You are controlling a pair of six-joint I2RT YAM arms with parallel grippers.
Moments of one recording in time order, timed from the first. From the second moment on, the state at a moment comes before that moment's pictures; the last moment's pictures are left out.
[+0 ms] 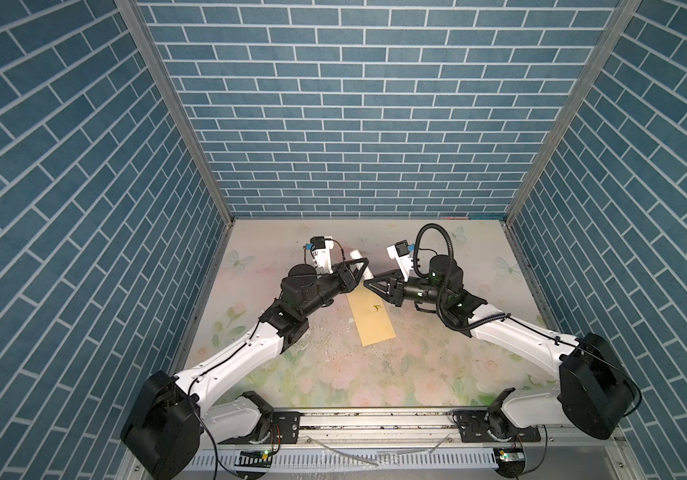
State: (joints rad) left arm -0.61 1.18 0.73 0.40 0.23 -0.91; right arm 0.71 1.38 0.84 0.37 -0.63 0.51
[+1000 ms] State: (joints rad) left arm -0.62 1.23 0.75 0.42 0.20 -0.90; right arm 1.02 1.35 1.05 -0.11 0.34 -0.01
